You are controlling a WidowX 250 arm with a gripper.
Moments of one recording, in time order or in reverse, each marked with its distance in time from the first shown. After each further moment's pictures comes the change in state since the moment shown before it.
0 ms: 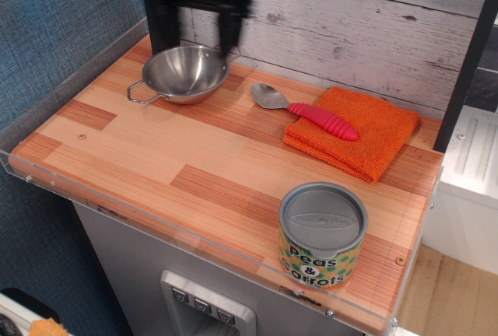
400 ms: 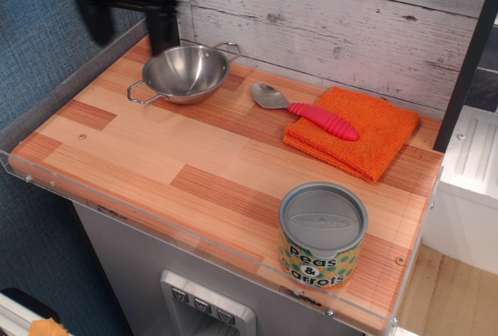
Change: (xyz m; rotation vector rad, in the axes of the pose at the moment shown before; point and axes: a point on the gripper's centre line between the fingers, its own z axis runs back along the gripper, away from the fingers) arm -0.008 0.059 -0.004 0.079 -0.031 0.077
